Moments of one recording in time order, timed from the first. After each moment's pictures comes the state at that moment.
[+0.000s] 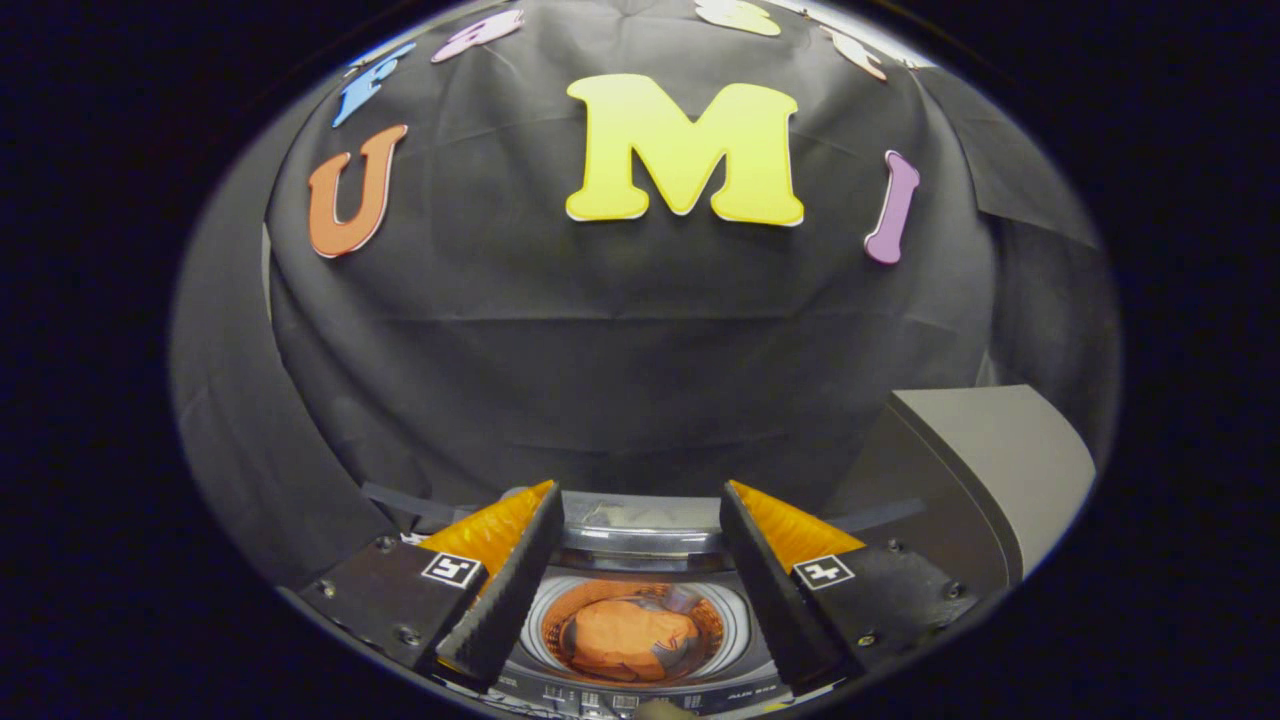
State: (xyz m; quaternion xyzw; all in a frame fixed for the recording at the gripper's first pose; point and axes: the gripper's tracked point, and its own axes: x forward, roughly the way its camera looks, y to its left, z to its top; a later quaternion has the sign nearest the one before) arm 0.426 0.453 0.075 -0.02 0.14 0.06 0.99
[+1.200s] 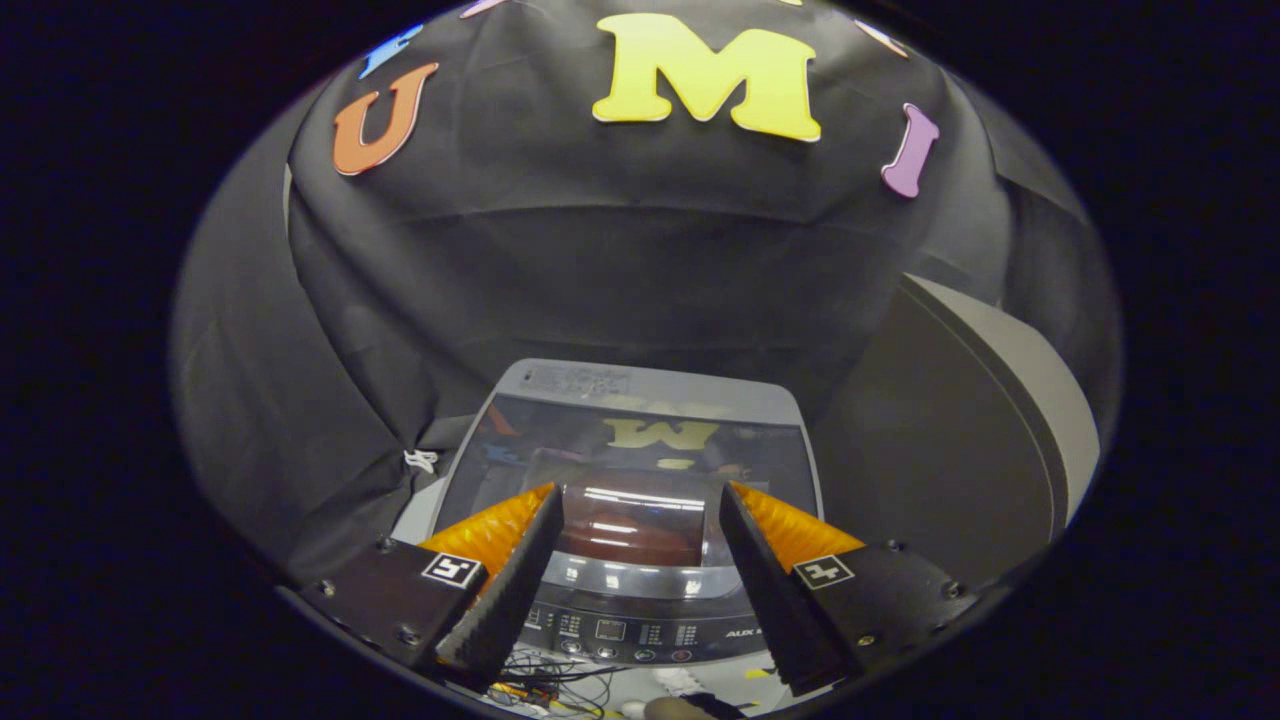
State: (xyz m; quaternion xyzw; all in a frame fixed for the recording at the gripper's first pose) arm 0.367 0.436 -0.011 -0.05 0.24 0.07 0.97
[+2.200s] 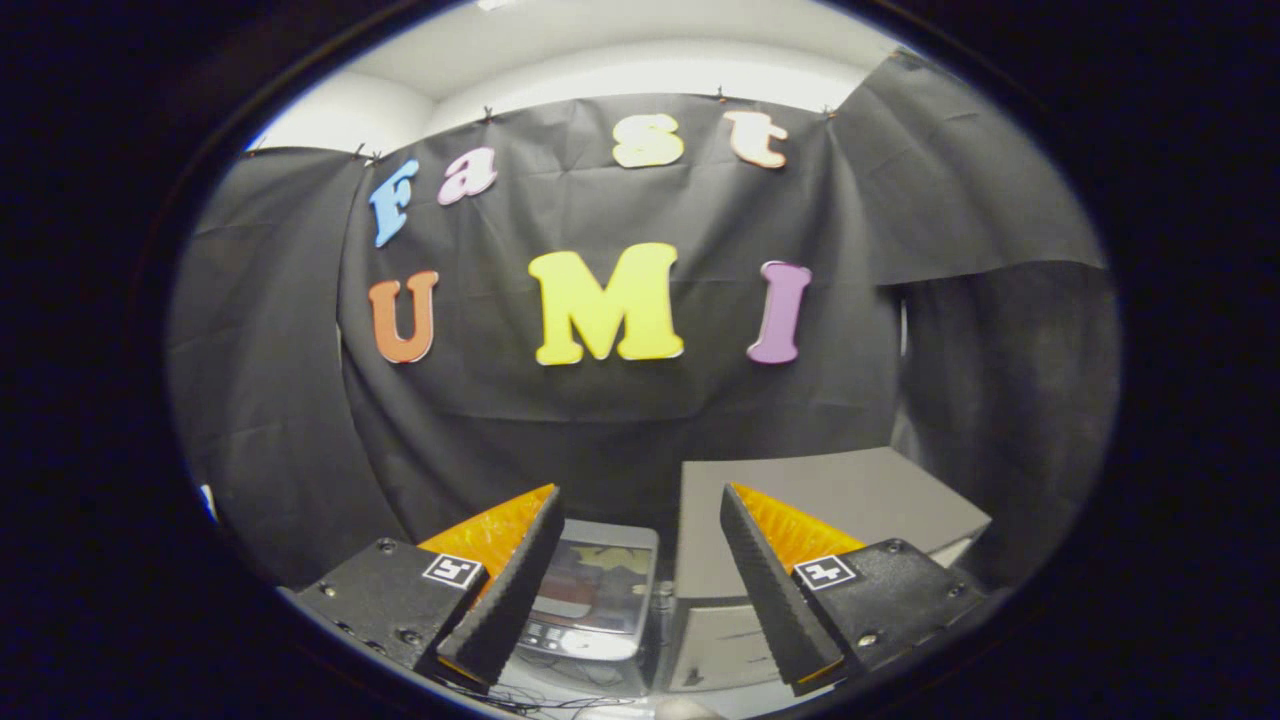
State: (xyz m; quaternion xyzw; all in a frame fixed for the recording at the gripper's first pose) arm 0.180 0.157 0.167 0.02 -0.03 0.09 1.00
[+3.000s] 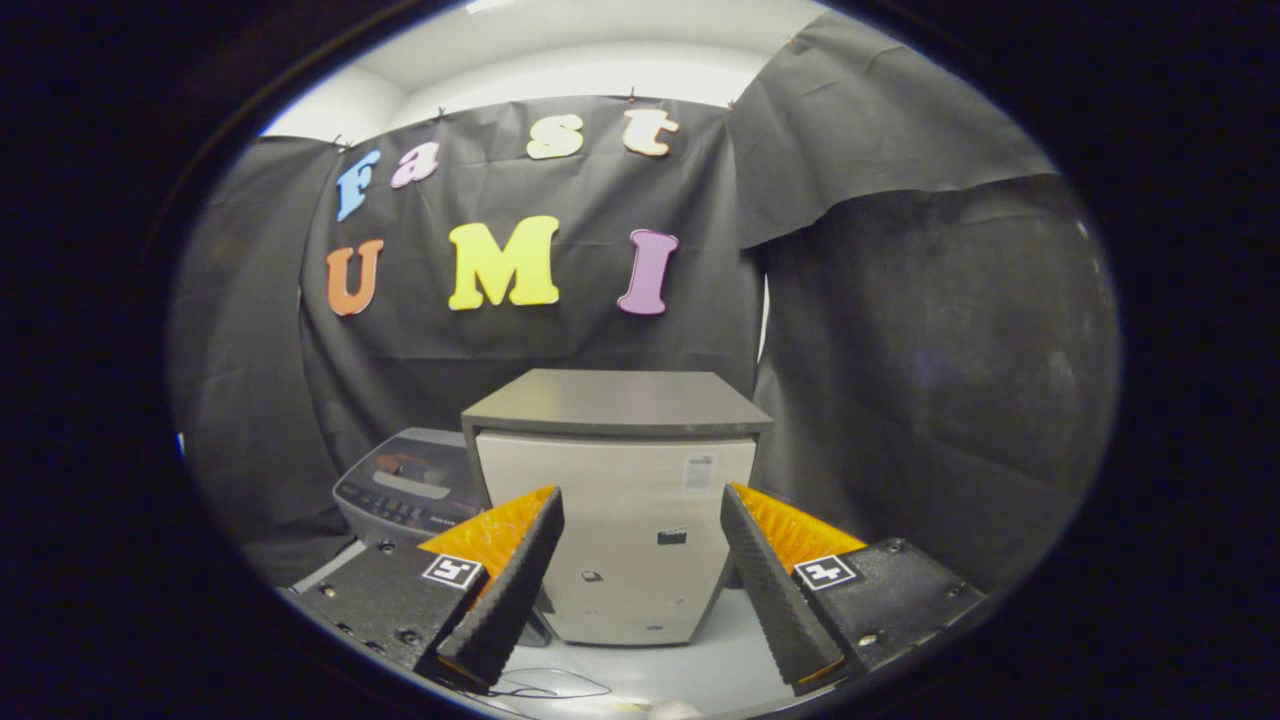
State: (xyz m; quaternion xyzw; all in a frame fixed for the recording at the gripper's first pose) arm 0.064 -0.054 0.014 0.00 -0.01 0.03 1.00
